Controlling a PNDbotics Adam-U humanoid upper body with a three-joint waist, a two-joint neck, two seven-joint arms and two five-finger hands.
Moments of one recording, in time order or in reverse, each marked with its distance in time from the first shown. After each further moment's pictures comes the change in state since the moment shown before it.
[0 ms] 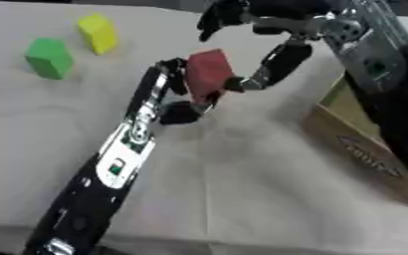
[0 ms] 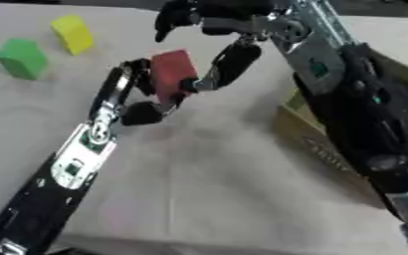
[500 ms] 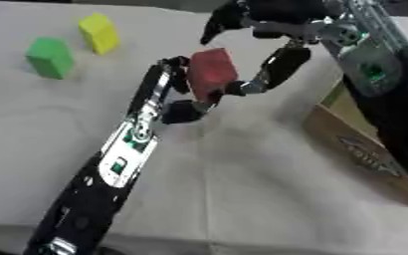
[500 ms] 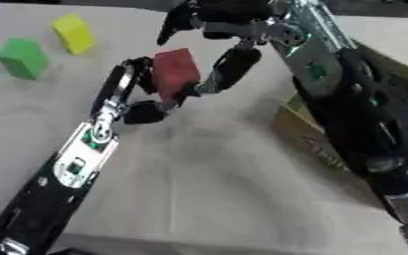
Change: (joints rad) left arm -0.009 -0.007 0.000 0.000 -0.022 -0.004 -0.009; right arm 0.002 0.000 0.000 0.014 0.021 -0.005 -0.005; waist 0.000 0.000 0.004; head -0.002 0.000
